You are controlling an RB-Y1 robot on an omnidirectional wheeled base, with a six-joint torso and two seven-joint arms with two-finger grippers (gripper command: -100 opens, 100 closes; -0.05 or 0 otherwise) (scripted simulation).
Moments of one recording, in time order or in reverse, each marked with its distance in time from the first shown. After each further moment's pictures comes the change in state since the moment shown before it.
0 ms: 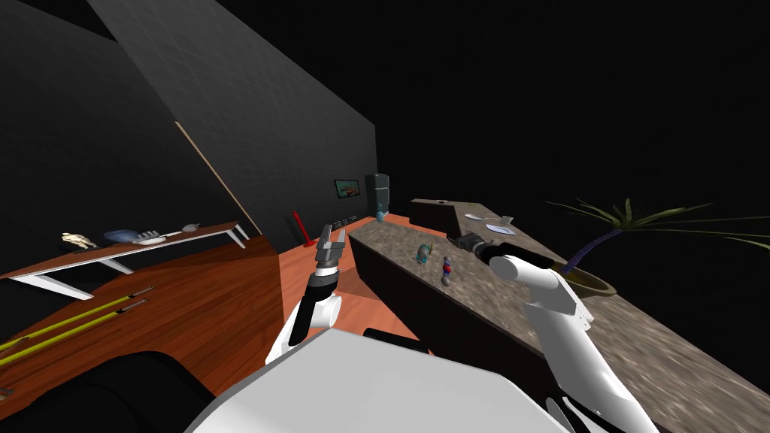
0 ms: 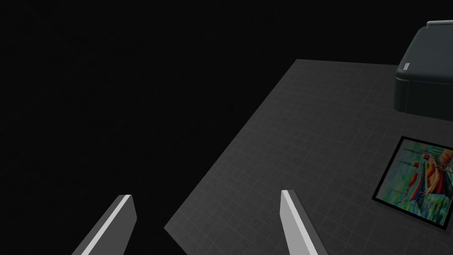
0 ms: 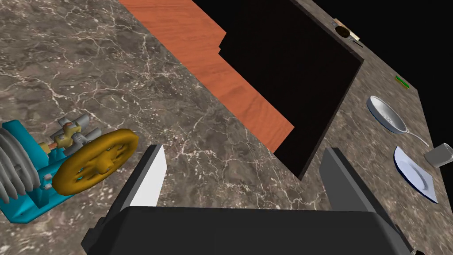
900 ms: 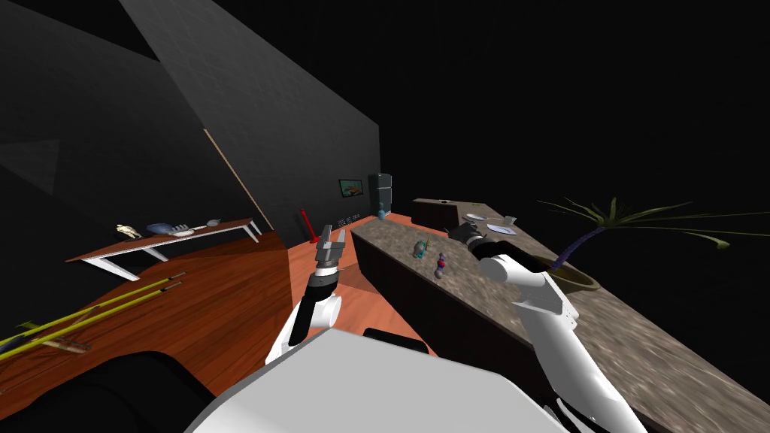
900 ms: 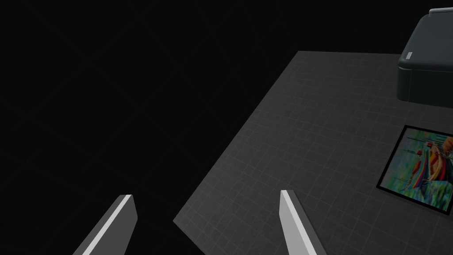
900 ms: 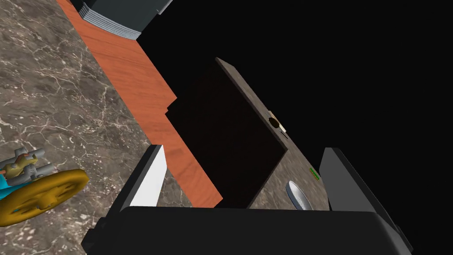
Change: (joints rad) left arm 0.000 0.000 0.000 0.000 0.000 0.000 0.000; right arm 0.016 0.019 0.090 -0.101 0.049 -0.268 0.233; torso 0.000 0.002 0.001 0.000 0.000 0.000
